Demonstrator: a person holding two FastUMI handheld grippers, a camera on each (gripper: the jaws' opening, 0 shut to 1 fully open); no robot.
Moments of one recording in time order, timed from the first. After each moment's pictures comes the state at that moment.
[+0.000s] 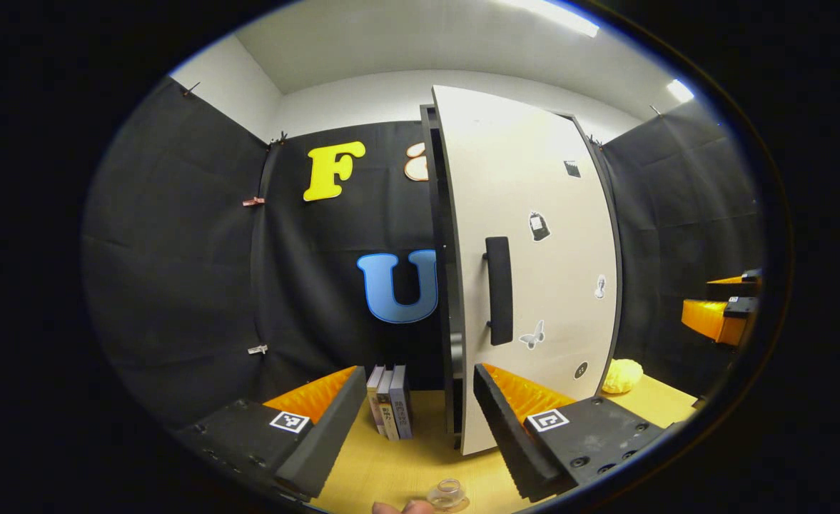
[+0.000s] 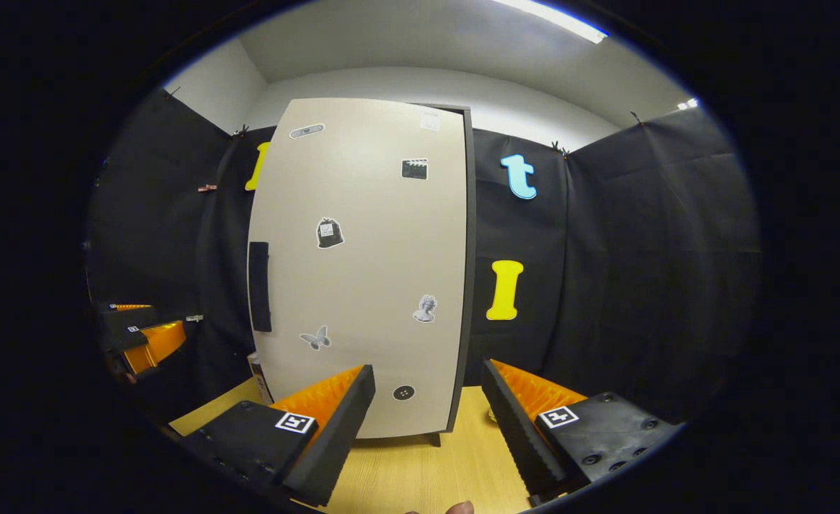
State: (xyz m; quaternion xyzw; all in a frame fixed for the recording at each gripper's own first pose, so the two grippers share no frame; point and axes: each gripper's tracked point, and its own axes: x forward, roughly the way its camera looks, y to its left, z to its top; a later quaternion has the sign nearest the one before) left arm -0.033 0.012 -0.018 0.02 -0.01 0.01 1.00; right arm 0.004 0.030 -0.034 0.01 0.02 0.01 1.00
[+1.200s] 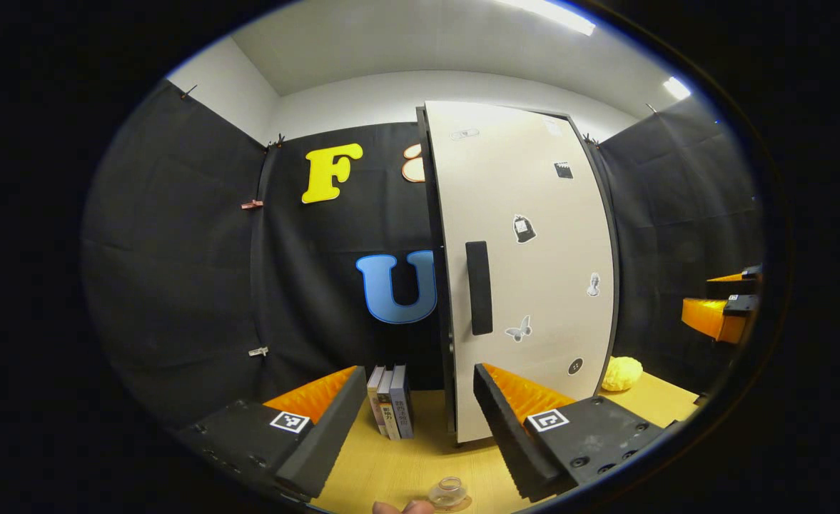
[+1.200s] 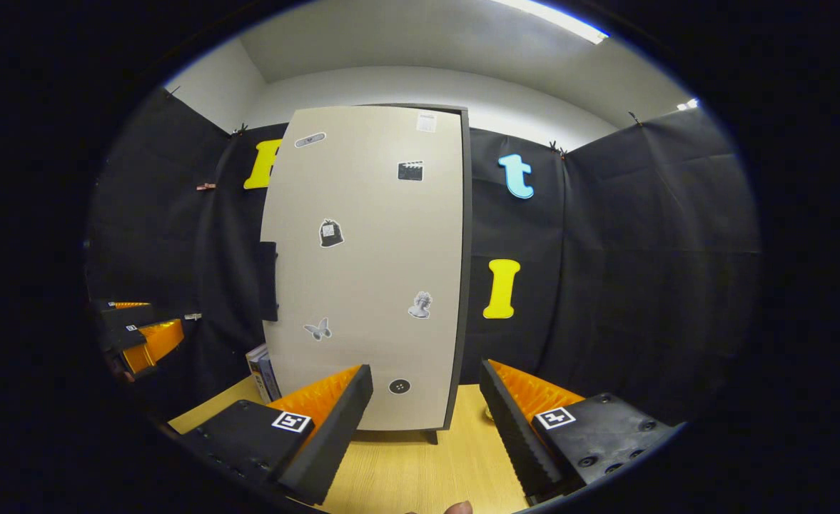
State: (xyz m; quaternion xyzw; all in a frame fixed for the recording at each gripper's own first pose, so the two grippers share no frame) left arm -0.037 0.011 -0.019 0.02 -0.01 0.01 1.00; right arm -0.013 0.018 -0.032 0.01 0.02 0.02 1.00
